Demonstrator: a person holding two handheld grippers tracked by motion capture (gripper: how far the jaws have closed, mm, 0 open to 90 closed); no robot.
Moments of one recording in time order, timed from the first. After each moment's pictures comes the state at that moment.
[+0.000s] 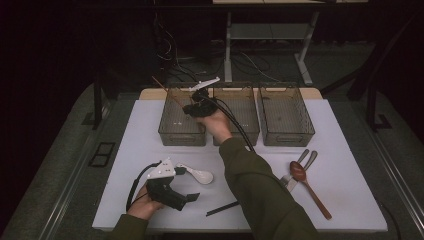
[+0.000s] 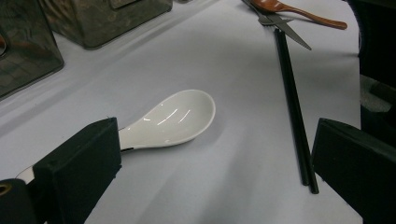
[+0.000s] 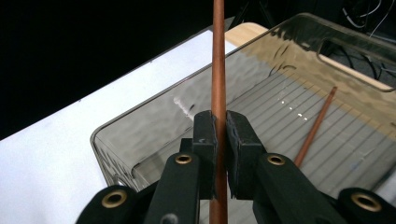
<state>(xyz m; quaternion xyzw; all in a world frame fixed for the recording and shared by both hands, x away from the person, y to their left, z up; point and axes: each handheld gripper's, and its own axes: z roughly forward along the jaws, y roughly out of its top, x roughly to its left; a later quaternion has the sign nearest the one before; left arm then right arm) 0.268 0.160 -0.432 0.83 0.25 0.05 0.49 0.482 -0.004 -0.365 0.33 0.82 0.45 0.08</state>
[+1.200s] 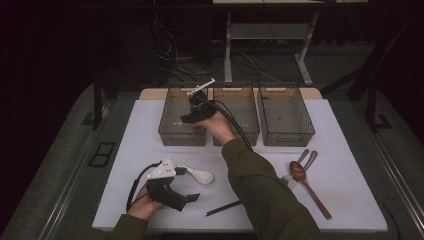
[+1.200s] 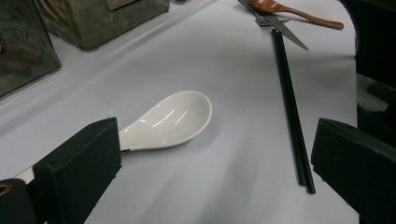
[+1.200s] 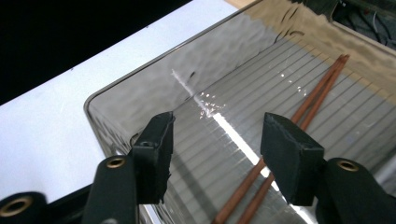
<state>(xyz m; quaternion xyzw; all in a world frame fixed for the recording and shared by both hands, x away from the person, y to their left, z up) 0.268 0.159 -0.432 0.83 0.25 0.05 0.49 0.479 -0.001 -0.369 0.33 0.85 0.40 0.06</state>
